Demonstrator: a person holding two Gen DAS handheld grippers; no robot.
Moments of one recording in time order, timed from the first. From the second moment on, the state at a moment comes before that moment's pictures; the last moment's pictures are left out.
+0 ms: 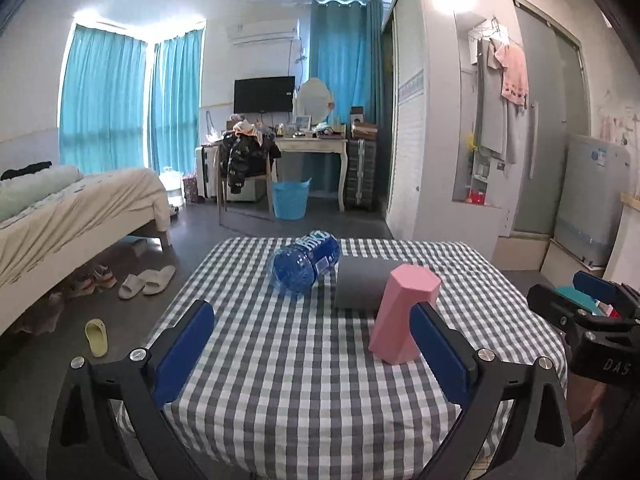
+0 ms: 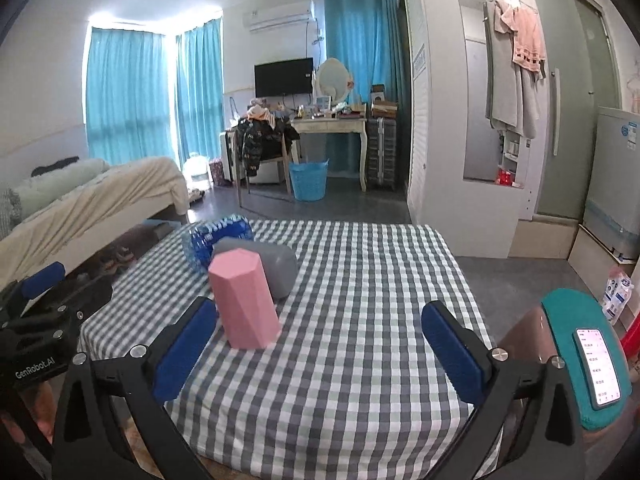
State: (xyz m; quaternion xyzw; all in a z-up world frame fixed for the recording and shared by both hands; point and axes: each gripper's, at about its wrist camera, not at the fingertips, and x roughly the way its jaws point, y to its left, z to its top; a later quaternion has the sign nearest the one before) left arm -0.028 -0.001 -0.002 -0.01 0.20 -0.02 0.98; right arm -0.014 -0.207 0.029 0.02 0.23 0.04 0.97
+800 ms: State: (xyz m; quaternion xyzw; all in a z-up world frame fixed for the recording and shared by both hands) left arm -0.028 -0.009 -0.002 -0.01 0.21 -0.03 0.98; right arm -0.020 -0.207 0.028 0.02 0.24 0.05 0.97
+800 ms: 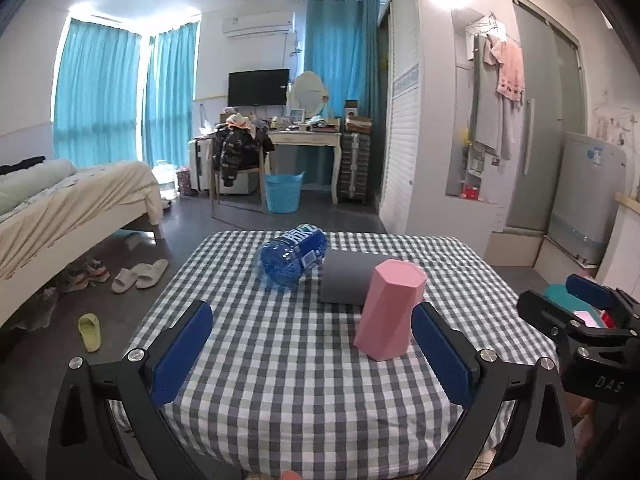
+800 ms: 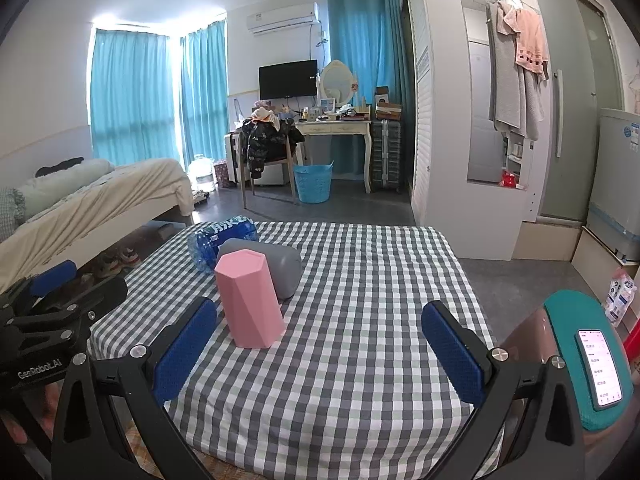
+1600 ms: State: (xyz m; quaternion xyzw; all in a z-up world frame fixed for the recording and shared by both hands) left arm -0.027 -0.002 -0.011 -0.02 0.22 -0.01 0.98; right arm -0.014 -0.205 0.021 0.01 0.25 0.05 0.97
